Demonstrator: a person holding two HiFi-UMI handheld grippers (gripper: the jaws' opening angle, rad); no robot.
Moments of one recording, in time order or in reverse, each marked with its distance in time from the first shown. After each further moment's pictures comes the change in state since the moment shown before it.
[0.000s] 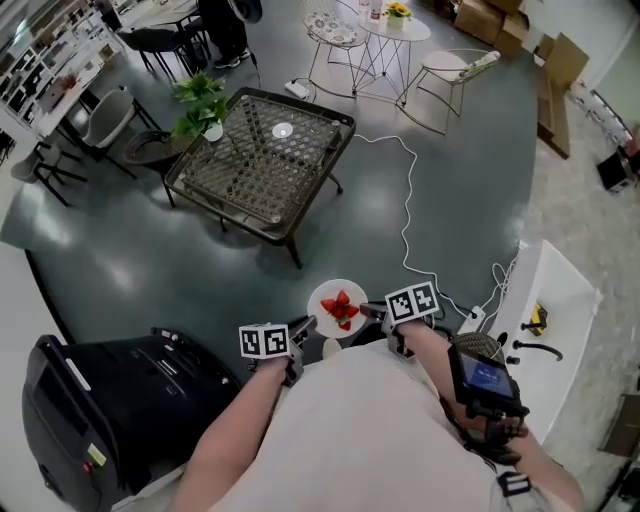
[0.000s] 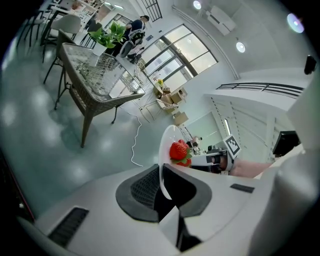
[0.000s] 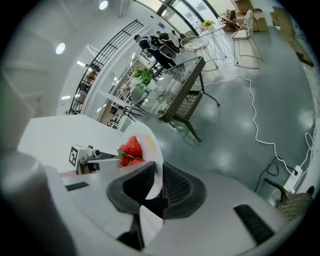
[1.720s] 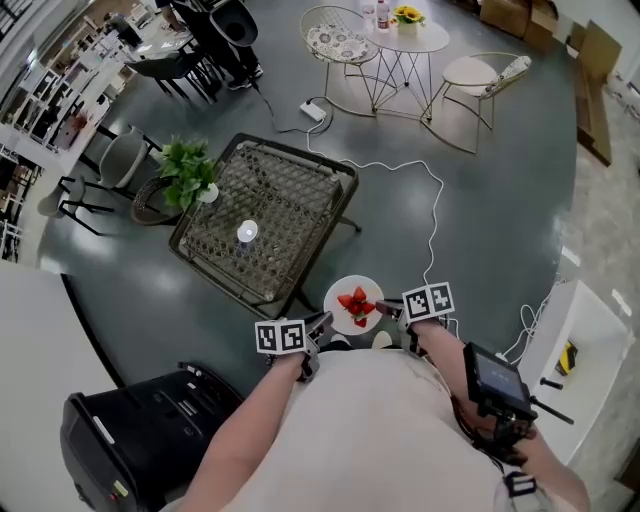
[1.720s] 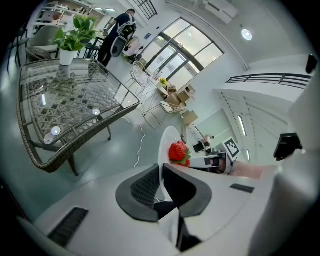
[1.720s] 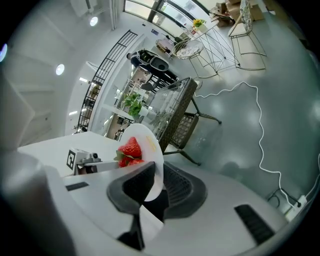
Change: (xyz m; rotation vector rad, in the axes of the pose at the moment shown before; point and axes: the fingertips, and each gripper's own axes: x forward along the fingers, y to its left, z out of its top) left arm 0.180 -0.022 0.225 0.035 0.011 0.132; right arm -0.030 -0.144 0.247 0.066 -0.054 0.126
